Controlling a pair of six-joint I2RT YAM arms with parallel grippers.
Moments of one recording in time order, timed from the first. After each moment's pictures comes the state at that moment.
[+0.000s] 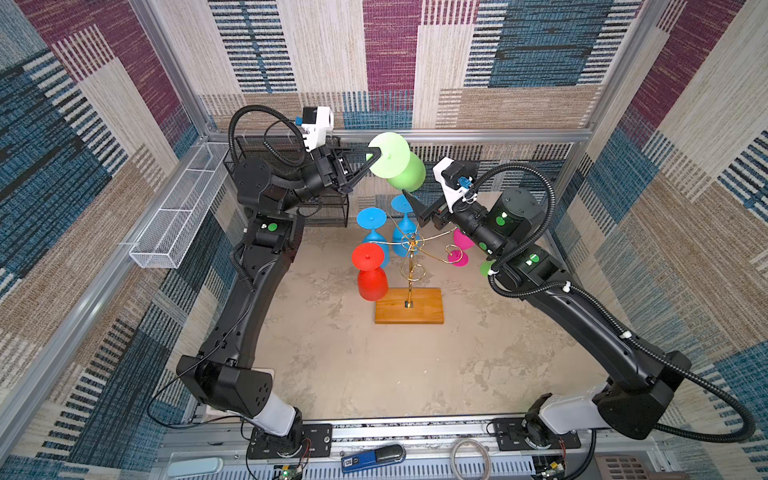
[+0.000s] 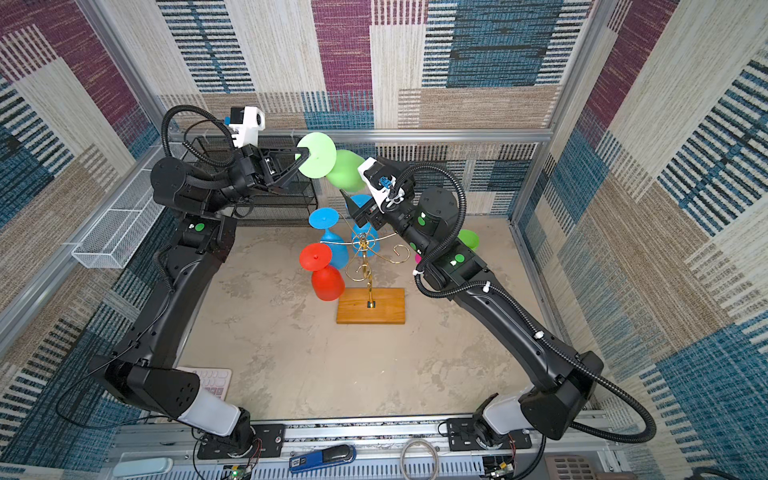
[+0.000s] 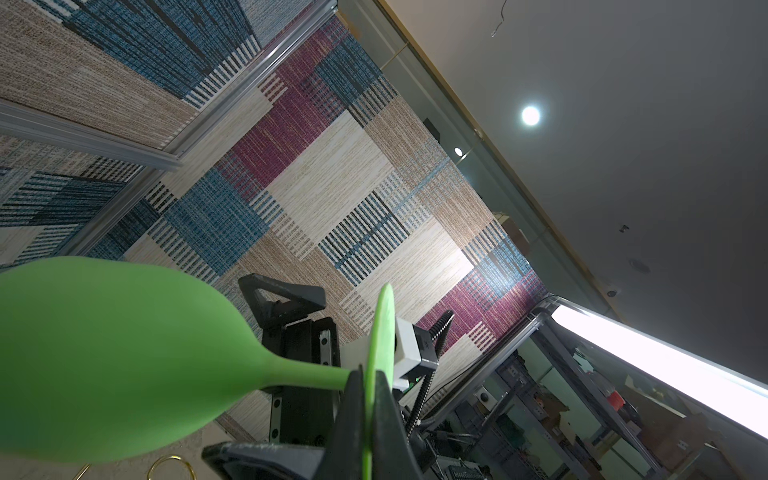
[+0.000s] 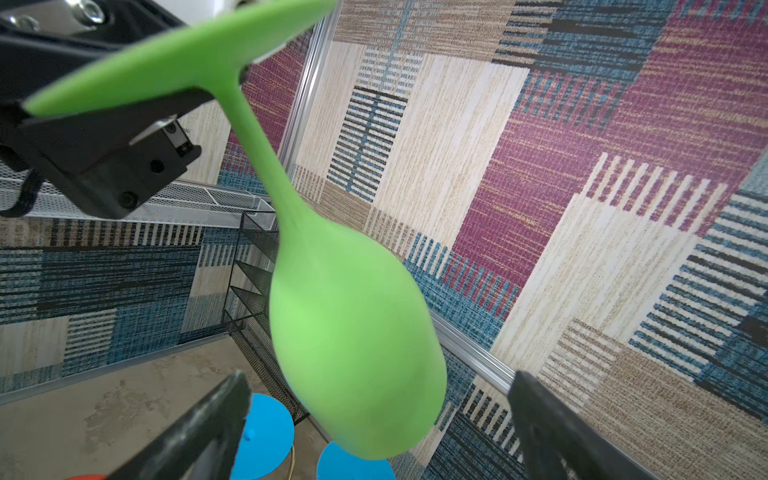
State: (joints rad) left arm -0.24 1.56 1.83 0.39 1.02 -1.43; right arm 0.67 1.43 1.60 0.08 -0.04 -0.41
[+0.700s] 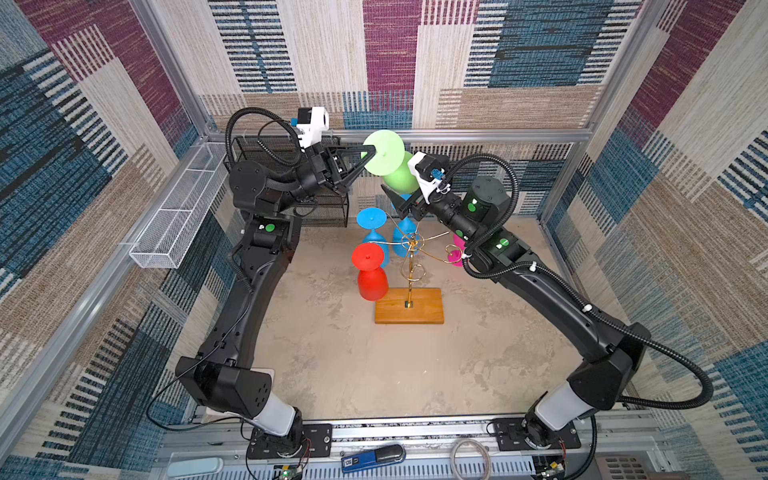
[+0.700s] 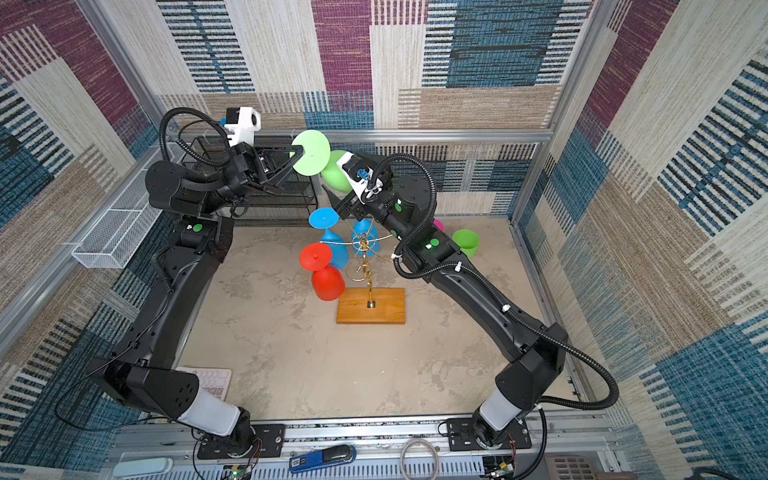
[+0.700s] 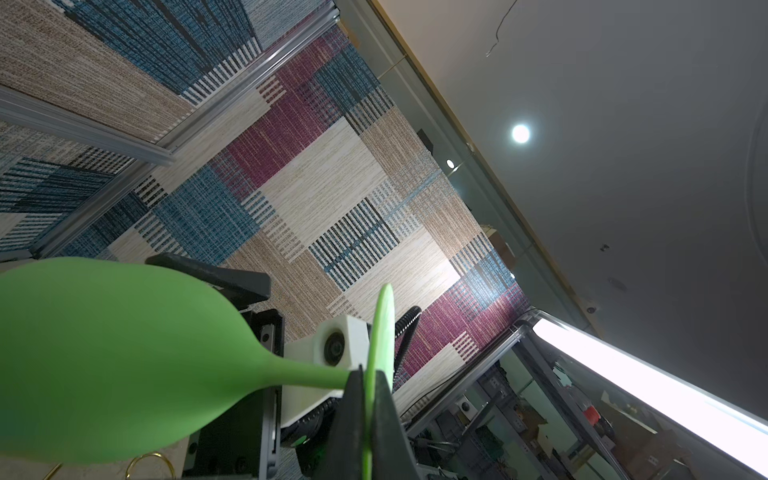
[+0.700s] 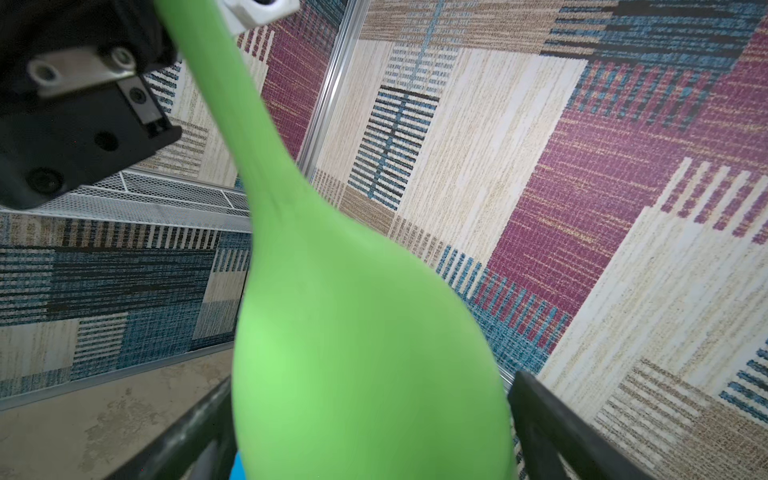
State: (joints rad) left arm -0.22 1.56 1.82 0.46 1.02 -1.55; right arm 0.67 1.61 1.72 0.11 -0.11 -0.39
